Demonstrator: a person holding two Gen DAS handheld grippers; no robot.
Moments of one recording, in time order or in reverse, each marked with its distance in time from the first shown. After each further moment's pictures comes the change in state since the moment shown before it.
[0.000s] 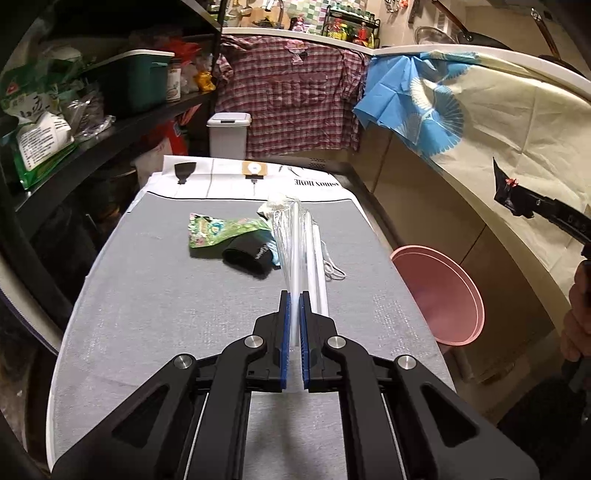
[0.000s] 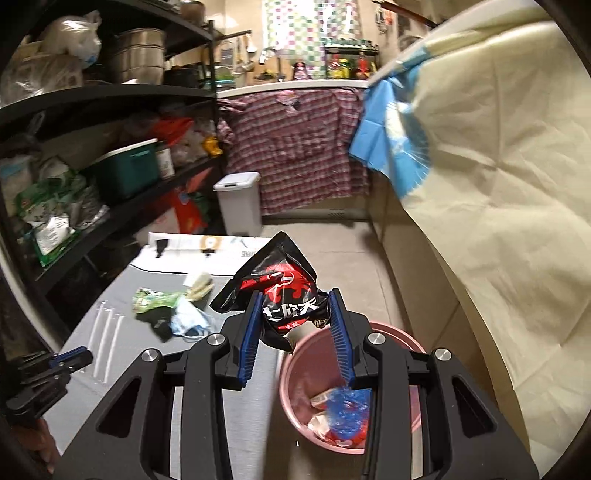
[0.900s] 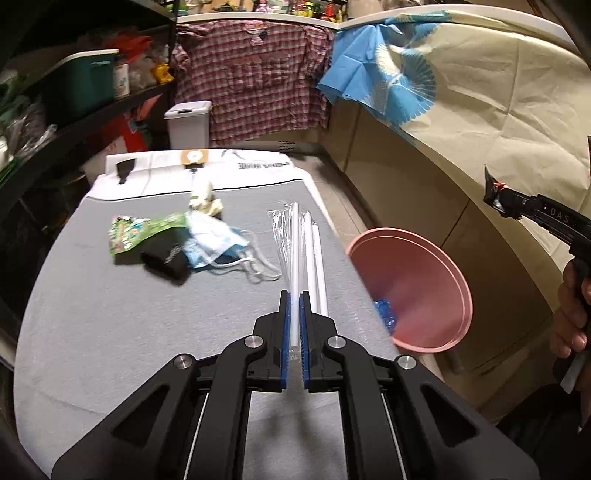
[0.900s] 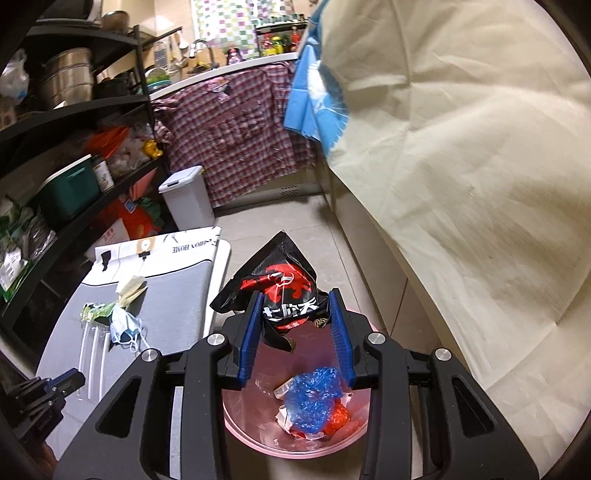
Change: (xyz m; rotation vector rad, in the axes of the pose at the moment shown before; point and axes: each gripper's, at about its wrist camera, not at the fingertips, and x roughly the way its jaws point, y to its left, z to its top) left arm 0.056 -0.077 0.005 0.078 0.059 -0.060; right arm 0.036 -0.093 -0.019 0.184 0.066 -0.098
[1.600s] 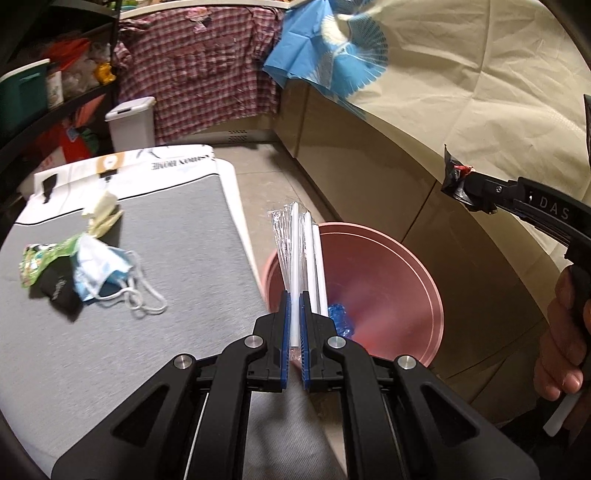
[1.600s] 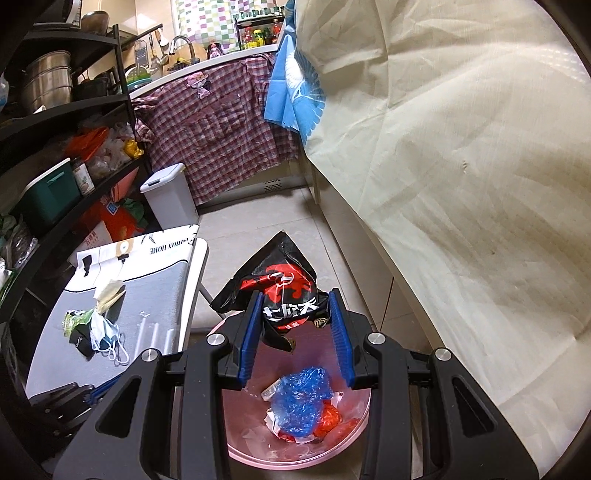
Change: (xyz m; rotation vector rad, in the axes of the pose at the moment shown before) left arm 0.071 -0.083 0.019 0.077 0.054 -0.121; right arm 0.027 -0.016 0.003 0.025 0.021 -0.049
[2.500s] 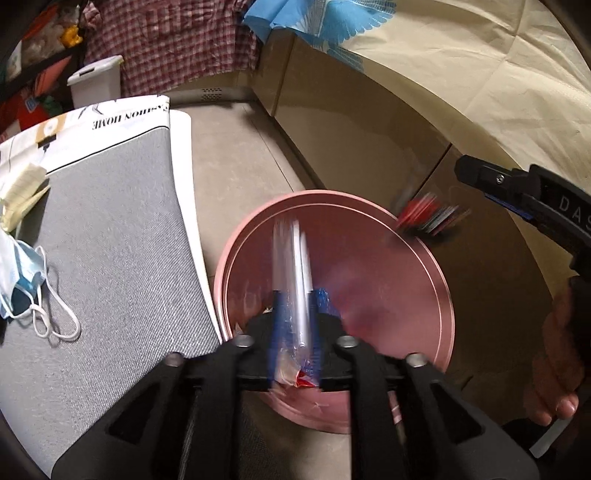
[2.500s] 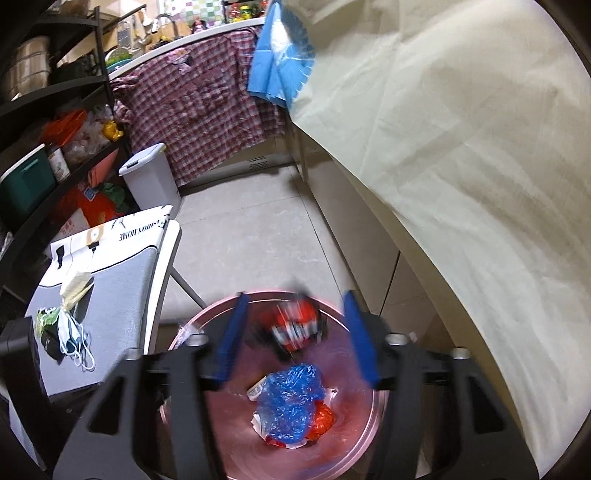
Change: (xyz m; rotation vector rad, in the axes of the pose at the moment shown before) left arm 0.079 -0.002 0.010 -0.020 0.153 -0.107; right arm 0.063 -0.006 -0.001 0.021 0.090 -0.041
